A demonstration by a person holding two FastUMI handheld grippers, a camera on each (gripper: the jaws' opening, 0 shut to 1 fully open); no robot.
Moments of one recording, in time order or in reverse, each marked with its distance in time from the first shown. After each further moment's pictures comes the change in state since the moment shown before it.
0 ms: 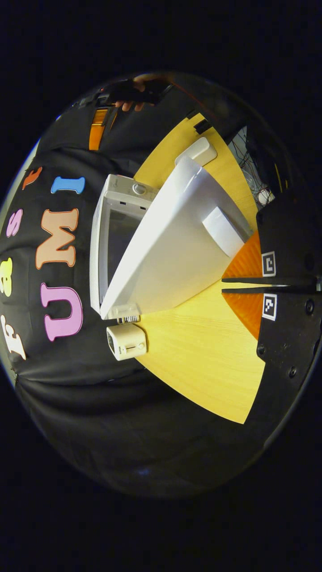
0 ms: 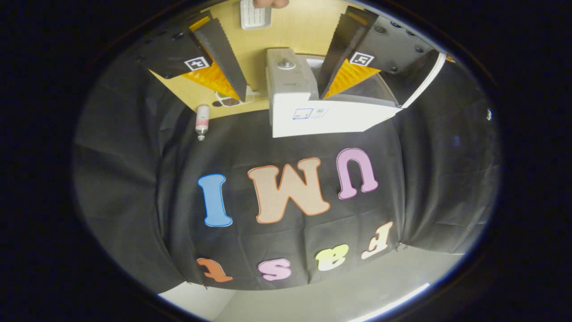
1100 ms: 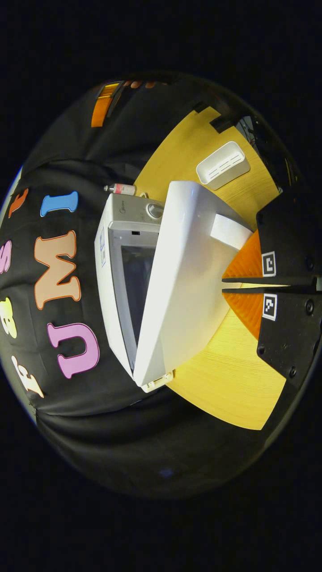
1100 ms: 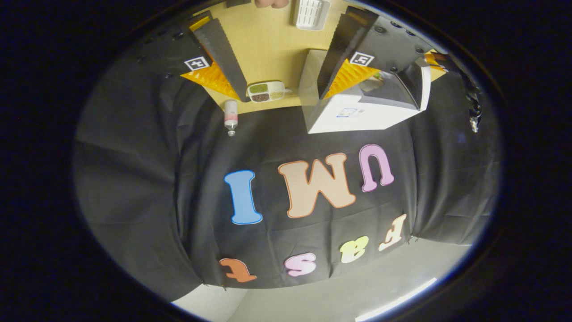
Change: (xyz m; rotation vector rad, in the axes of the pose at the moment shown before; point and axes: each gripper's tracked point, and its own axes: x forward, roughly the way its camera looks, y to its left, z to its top) left arm 0.074 -0.111 0.070 0.106 -0.034 0.043; right arm -0.010 -0.136 0.011 0.013 -0.018 -0.031
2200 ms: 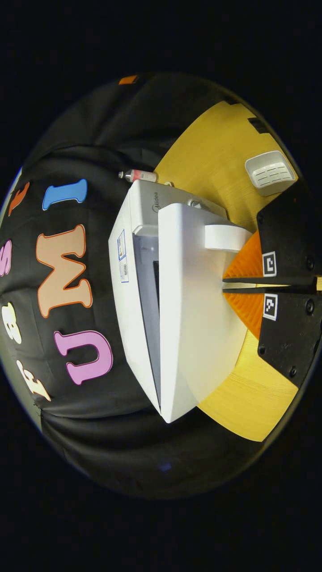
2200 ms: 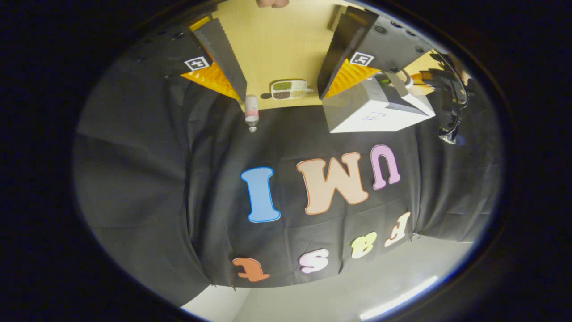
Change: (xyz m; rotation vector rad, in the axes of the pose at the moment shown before) left arm 0.087 -0.053 0.069 -0.038 -0.084 0.059; right arm -0.003 -0.098 0.006 -0.016 -0.005 0.004
